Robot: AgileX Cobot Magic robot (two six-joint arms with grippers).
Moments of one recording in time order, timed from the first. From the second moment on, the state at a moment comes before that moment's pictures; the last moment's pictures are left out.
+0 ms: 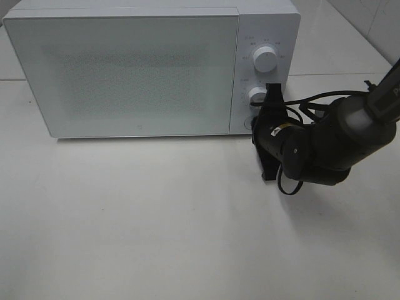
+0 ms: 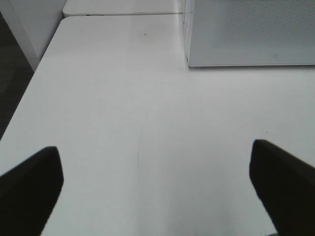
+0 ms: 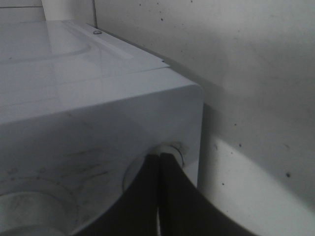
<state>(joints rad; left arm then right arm) 0.05 0.00 -0.50 -0.03 1.05 0.05 0.50 2.11 -0.84 0.55 -0.83 1.37</state>
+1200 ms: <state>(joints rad) 0.05 0.00 -0.50 -0.02 1.05 0.05 0.52 2.18 -0.94 0.66 -0.87 1.28</state>
